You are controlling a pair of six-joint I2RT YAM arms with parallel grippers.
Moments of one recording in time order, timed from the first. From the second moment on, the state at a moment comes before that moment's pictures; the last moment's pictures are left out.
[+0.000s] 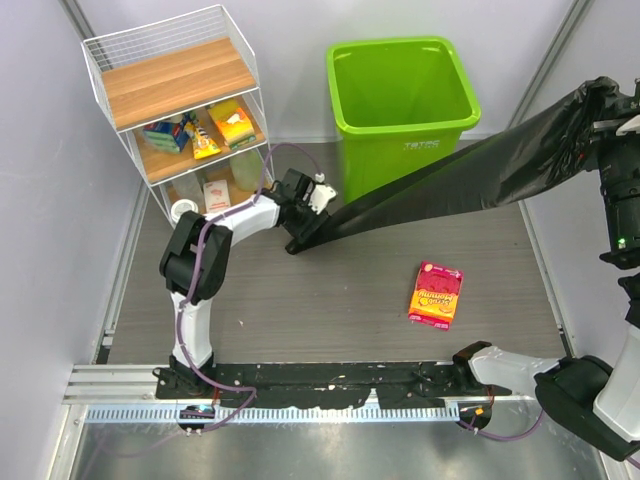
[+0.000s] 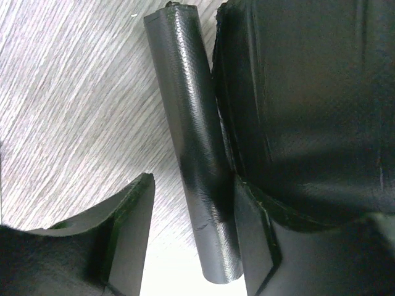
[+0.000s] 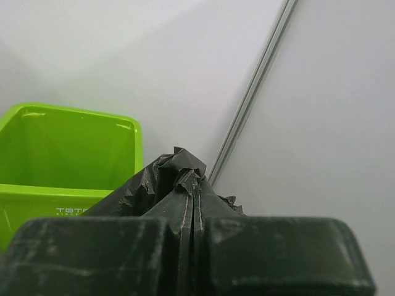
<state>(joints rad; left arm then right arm) -0.51 2.01 1.41 -0.41 0.11 0.34 0.45 1.16 2.32 -0.83 0.50 -0.47</state>
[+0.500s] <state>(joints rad) -0.52 2.06 1.49 -0.46 0.10 0.33 0.45 1.04 2.05 -0.77 0.52 -0.48</state>
